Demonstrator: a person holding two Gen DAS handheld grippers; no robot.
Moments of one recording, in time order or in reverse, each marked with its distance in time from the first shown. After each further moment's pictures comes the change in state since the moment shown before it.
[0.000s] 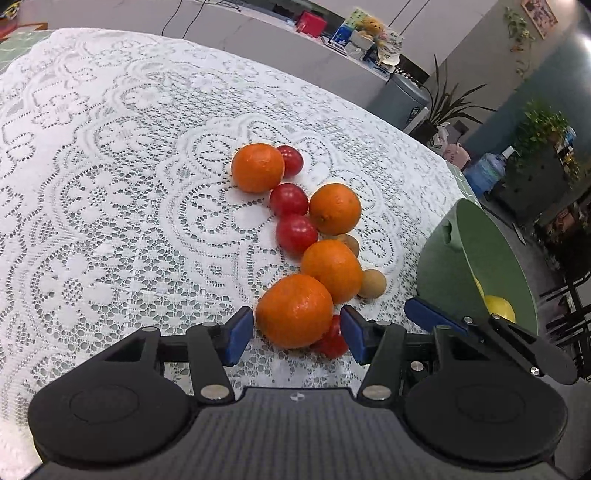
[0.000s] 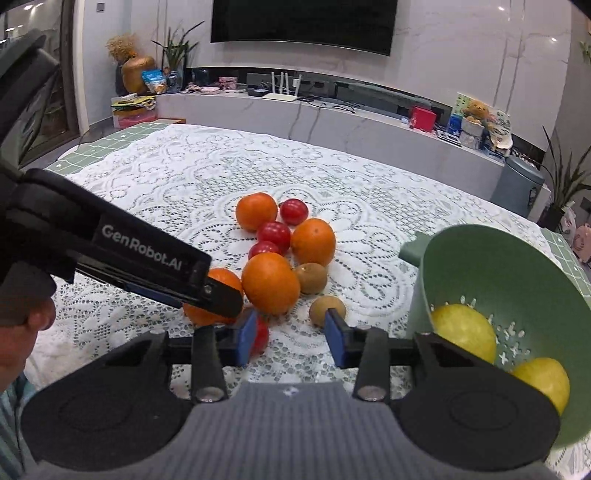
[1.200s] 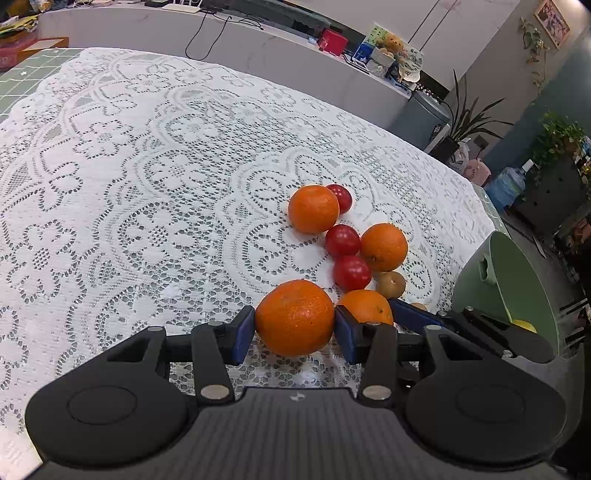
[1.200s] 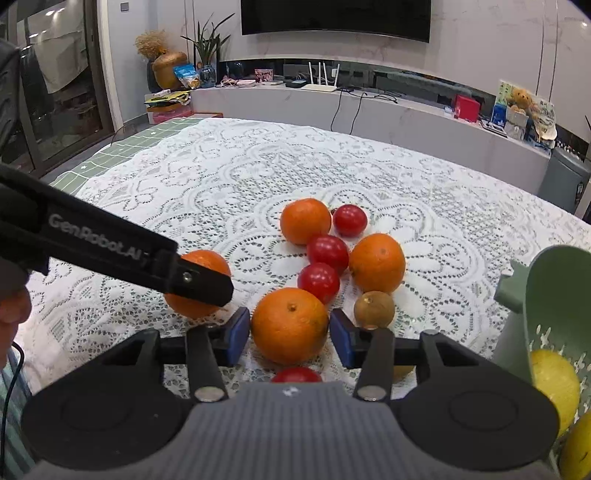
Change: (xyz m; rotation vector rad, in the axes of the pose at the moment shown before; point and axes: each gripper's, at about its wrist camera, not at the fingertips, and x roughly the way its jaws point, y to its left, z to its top) left arm -0.020 0.028 0.020 0.000 -0.053 0.077; right arm 0.049 0.012 0.023 0.018 0.039 0.139
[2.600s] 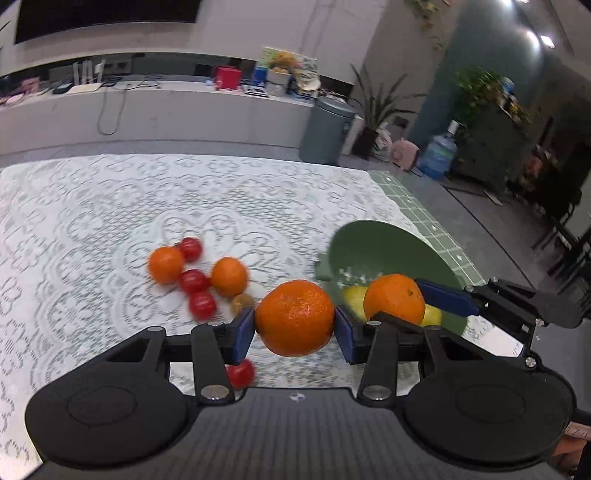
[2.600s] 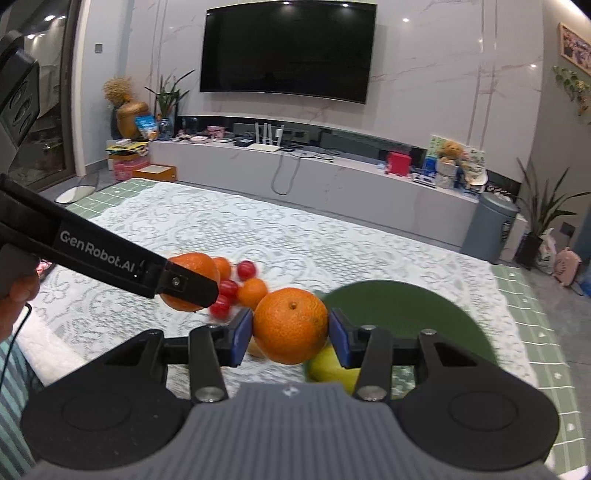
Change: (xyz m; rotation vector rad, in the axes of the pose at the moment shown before) left arm -0.050 -0.132 -0.013 0.332 -0.087 -0.103; right arm -0.162 -0.052 -0.021 -0.005 -0.185 -0.206
